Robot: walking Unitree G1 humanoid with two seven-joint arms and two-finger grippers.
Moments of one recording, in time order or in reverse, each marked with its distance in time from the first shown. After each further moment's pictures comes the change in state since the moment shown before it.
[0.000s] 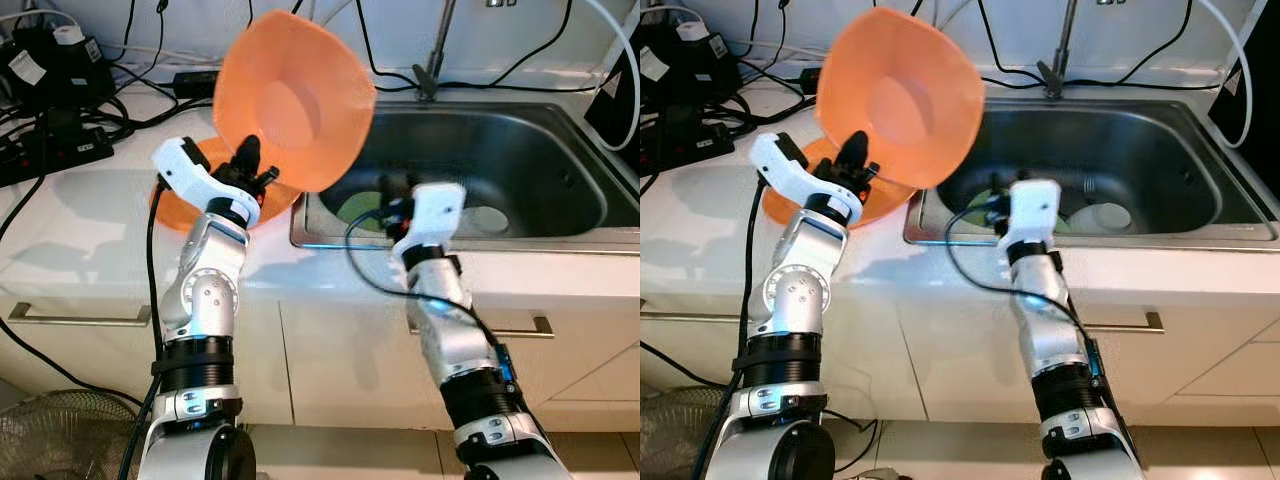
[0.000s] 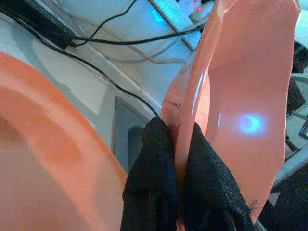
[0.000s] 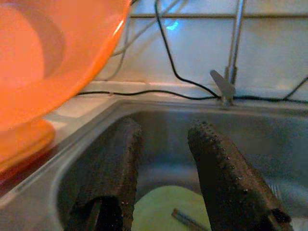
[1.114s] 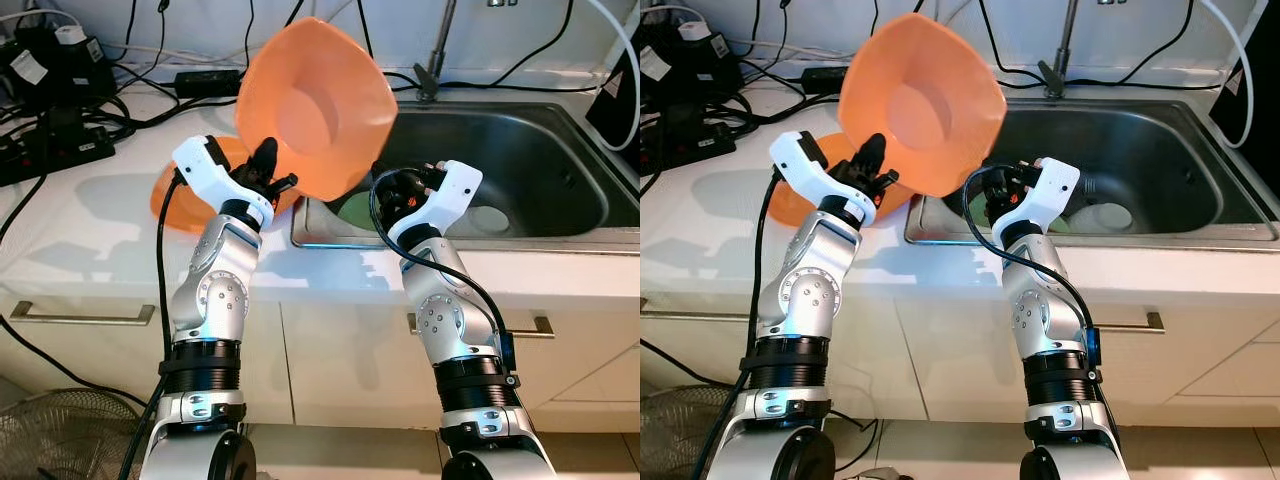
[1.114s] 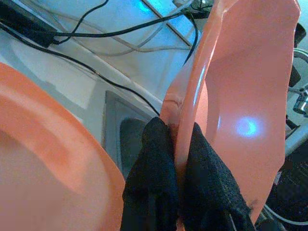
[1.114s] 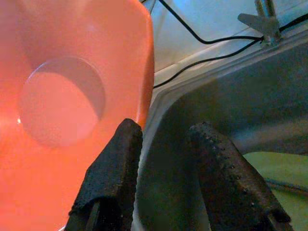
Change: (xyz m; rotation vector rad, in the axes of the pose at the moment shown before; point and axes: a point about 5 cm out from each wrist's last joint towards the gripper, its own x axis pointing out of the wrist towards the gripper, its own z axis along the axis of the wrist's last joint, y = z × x) left arm 0.001 -0.011 -0.009 0.083 0.031 -0.053; right arm 0.010 0.013 0.015 0.495 0.125 0.051
